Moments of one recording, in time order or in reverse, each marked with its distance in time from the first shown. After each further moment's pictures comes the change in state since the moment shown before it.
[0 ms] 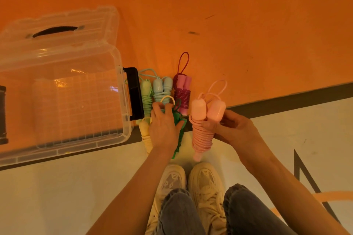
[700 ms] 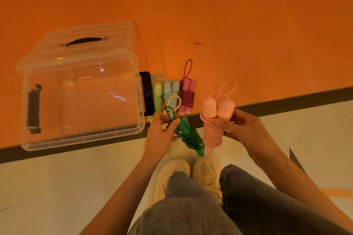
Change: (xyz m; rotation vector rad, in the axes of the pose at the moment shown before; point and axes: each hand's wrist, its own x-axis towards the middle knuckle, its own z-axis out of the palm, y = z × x) left_hand -0.050 -0.021 -0.059 -1.028 -0.119 -0.234; right_hand -0.036 -0.015 -0.009 -0.047 0.024 -0.034
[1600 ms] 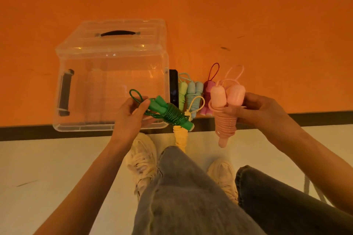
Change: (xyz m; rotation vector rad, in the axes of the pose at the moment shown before) left_hand 0.002 0.033 -0.132 -0.277 0.181 -0.053; right_hand 0.005 -0.063 0.049 -0.242 -0.192 -0.068
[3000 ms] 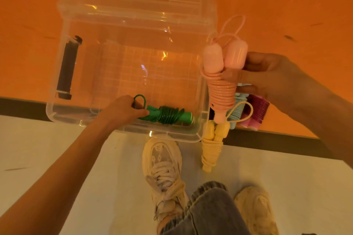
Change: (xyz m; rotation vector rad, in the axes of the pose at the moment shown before) left_hand 0.122 -0.052 -0.088 0.978 -0.197 -0.270; right_hand 0.148 -0.027 0.094 -0.100 -0.258 -0.048
